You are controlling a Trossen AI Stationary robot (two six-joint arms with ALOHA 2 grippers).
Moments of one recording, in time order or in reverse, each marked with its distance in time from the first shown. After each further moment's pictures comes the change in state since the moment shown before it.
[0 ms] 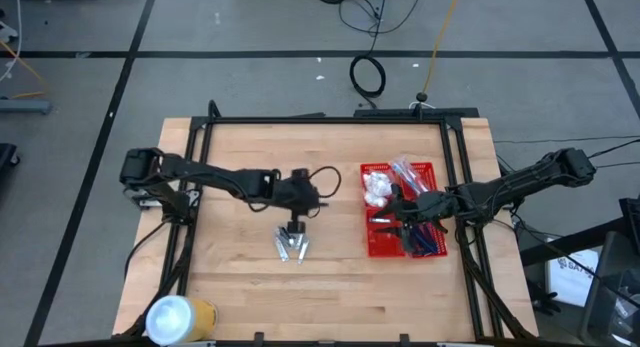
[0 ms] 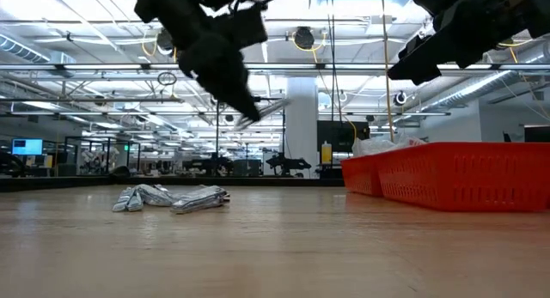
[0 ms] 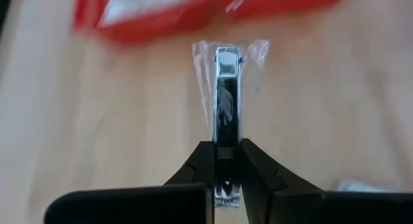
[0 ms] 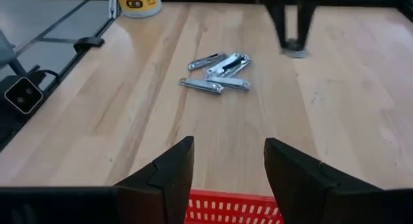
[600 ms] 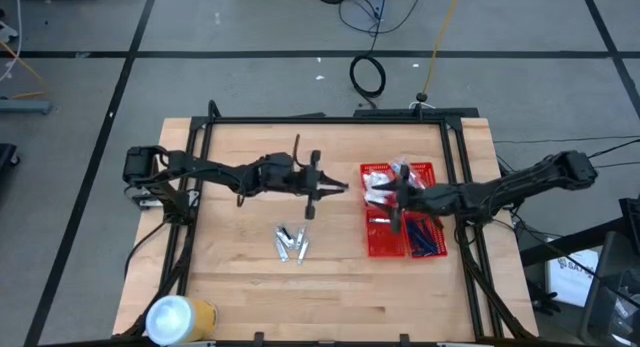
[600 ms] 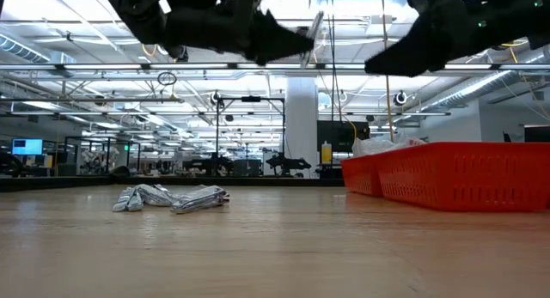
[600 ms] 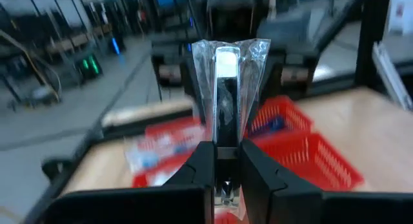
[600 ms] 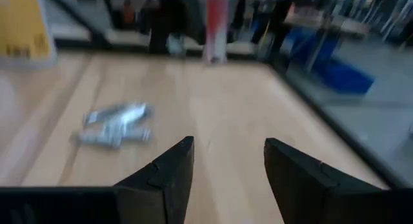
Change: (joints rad) left arm 0.117 0.011 -0.182 0.945 0.272 0.093; right arm -0.063 -0.001 -0.092 0.301 0.311 -0.133
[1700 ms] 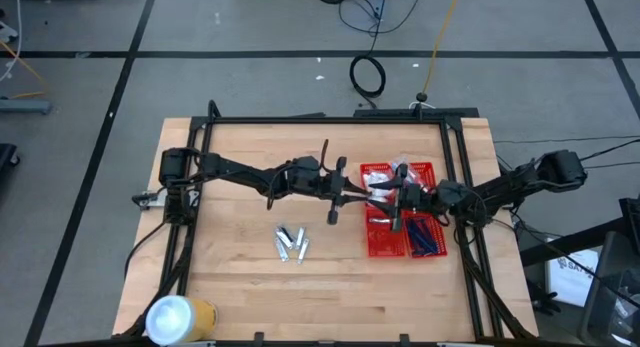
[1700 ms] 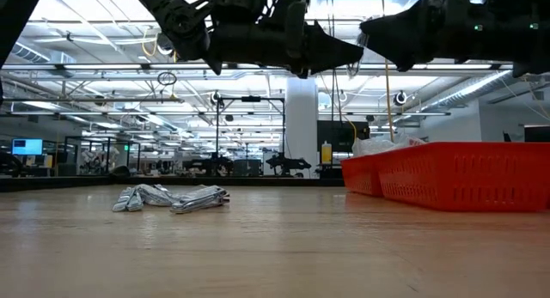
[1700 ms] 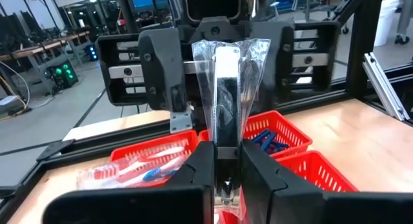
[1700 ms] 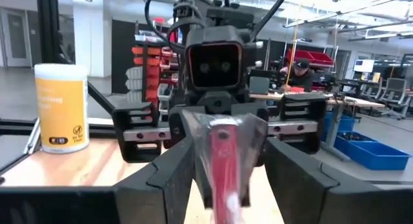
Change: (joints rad) left arm -0.010 0.270 0.232 0.061 0.077 -0.027; right arm -0.048 0.195 -0.154 0.754 -0.162 -0.078
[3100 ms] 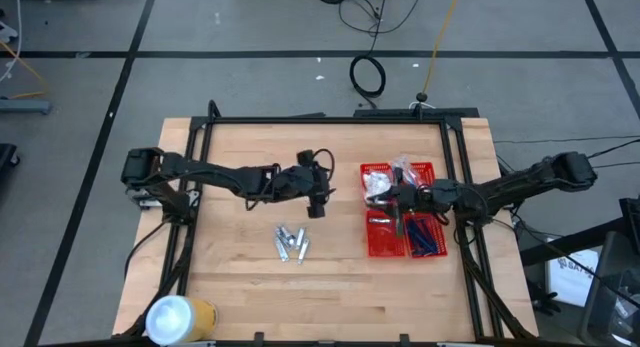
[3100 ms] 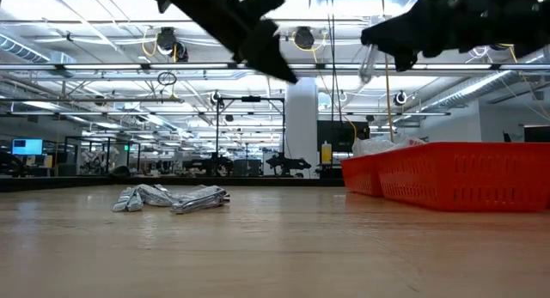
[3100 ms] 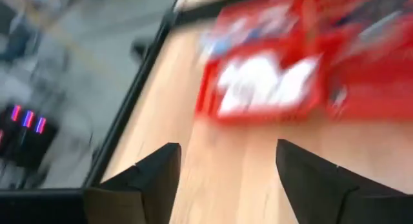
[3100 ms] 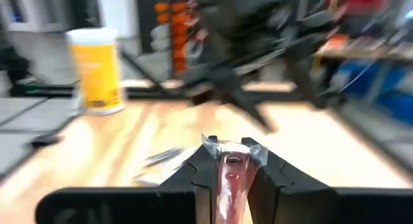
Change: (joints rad) left arm -0.099 -0.270 0.002 -0.733 -0.642 -0.014; right arm 0.011 -0.162 0.108 -0.479 -0.088 0.110
